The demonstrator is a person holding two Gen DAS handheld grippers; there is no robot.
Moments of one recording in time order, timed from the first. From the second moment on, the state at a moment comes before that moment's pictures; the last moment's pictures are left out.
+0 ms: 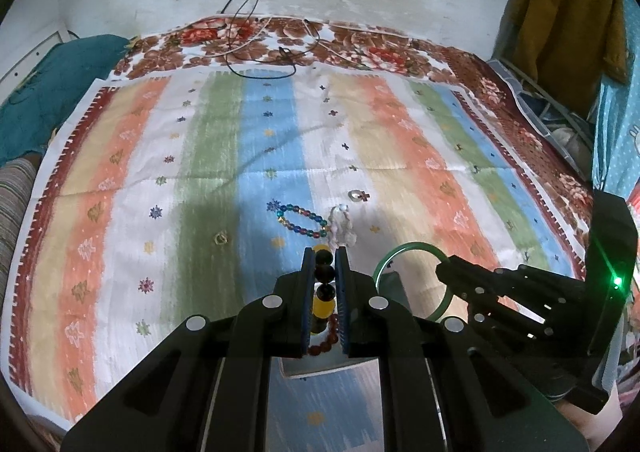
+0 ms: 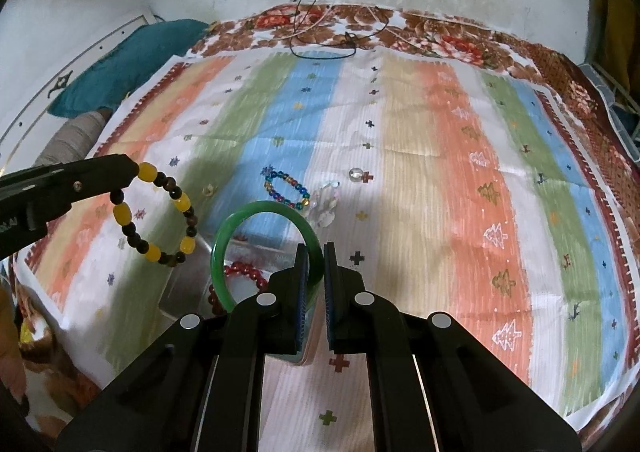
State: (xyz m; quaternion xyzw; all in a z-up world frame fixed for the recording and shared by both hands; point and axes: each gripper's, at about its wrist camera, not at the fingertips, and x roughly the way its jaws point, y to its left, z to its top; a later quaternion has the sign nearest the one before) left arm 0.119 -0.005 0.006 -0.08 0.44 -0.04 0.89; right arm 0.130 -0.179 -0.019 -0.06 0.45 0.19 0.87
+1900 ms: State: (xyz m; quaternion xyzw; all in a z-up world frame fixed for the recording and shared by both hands) left arm 0.201 0.064 -0.071 -0.07 0.54 0.06 0.84; right arm 0.237 -0.183 -0.059 -0.02 0.52 0.12 0.85
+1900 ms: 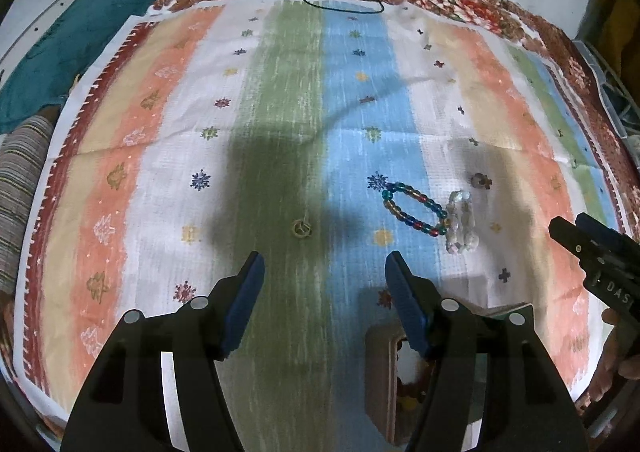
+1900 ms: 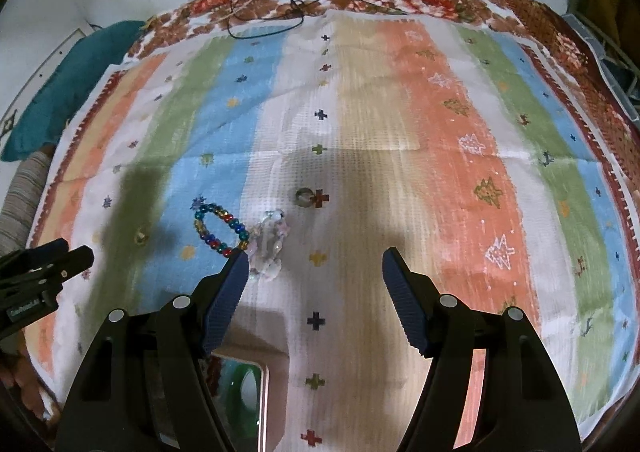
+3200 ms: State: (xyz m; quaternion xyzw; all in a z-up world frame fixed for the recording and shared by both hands) left arm 0.253 0.087 -0.136 -0.07 0.59 0.05 0.80; right arm 0.310 -0.152 -0.113 -0.05 0.55 0.10 0.82
